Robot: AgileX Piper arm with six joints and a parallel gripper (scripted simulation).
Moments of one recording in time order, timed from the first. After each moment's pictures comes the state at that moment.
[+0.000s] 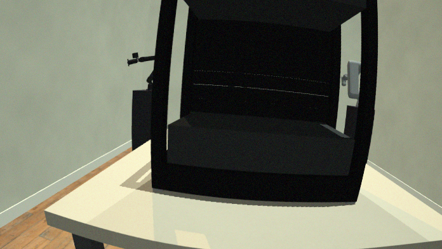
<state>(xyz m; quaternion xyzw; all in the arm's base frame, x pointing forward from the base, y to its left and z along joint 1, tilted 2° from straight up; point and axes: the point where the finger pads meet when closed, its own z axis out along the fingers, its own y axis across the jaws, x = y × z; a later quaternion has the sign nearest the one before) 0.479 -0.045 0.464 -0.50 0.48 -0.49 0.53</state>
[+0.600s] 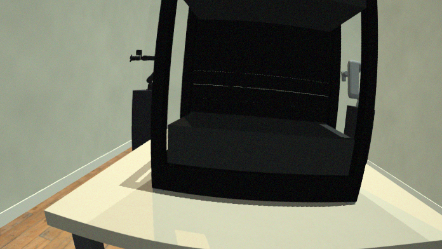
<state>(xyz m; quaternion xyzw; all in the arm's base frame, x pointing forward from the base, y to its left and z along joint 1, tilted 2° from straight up) 0.482 -0.045 0.464 -0.50 0.48 -0.49 0.53</state>
